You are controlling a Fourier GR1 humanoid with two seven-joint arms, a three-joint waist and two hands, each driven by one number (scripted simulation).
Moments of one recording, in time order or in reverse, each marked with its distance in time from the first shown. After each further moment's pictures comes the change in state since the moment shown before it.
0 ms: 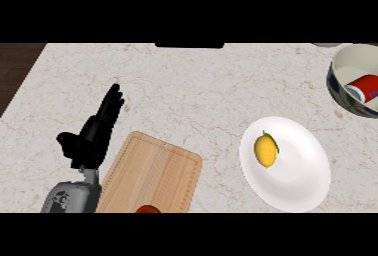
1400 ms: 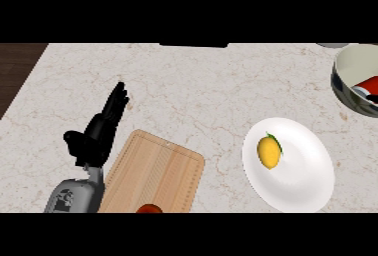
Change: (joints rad) left arm -0.018 -0.005 -0.023 0.003 -0.007 0.006 0.005; right arm -0.105 0.221 0.296 -0.105 0.326 -0.452 0.173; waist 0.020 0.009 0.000
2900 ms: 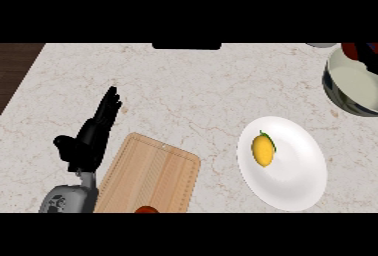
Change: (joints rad) left arm 0.042 0.023 0.014 -0.015 0.019 0.004 -0.004; right arm 0.191 0.181 0.144 -1.200 -0.148 0.146 0.732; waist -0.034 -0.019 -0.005
